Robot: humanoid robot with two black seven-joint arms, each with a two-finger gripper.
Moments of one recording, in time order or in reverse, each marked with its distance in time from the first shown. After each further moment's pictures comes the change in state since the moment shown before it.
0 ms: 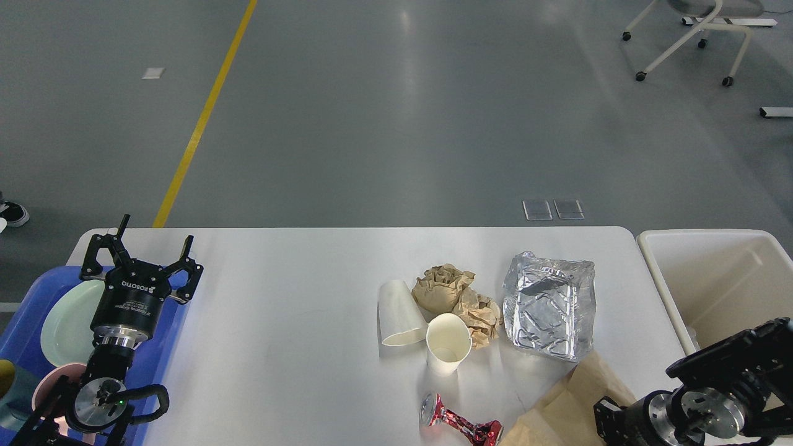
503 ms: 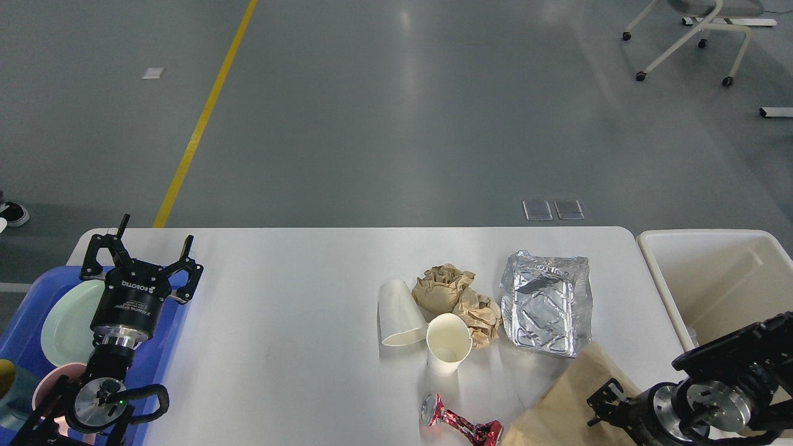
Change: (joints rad) left arm 0.000 0.000 0.000 0.000 0.000 0.000 0.000; right arm 0.022 -0.022 0.000 0.014 0.001 -0.017 0.001
